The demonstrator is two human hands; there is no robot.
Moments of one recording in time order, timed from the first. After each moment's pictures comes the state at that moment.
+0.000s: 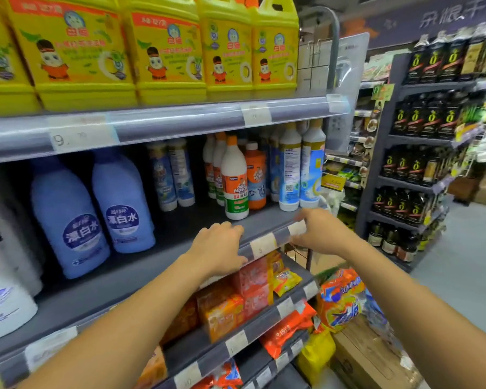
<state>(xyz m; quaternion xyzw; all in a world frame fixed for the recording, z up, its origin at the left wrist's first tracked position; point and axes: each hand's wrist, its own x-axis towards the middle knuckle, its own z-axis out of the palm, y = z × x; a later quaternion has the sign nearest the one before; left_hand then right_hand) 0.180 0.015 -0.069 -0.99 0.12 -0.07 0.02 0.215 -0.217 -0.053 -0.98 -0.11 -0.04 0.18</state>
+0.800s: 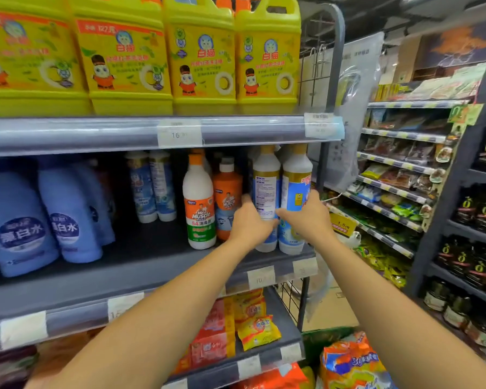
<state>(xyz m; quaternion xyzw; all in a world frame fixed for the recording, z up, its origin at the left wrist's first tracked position) 0.358 -0.152 -0.050 -0.85 -0.12 -0.25 -0.44 0.410 -0.280 -0.041 -0.86 -0.12 -0.13 0.48</state>
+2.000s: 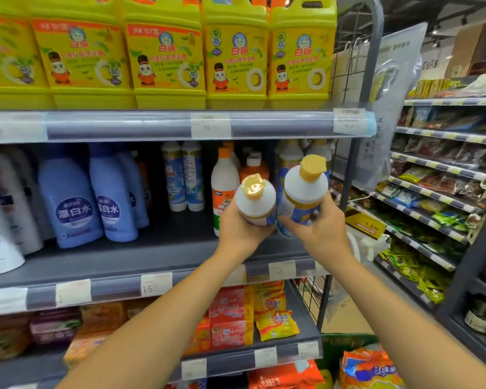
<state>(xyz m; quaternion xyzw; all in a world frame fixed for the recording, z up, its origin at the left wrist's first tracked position) 0.285 -0.129 -0.059 -0.73 -0.07 -0.38 -0.56 0.355 -0.277 -0.057 -0.66 -0.40 -0.22 0.60</state>
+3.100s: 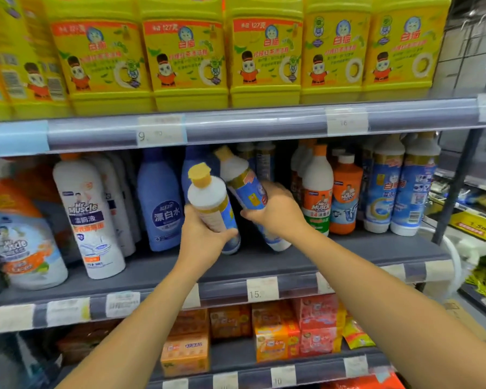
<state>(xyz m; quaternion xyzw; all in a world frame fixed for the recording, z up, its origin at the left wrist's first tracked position) 0.151 0.101 -0.067 -0.78 -0.17 -0.41 -0.44 0.290 -0.014 -0.041 -0.78 -0.42 -0.14 0.43</state>
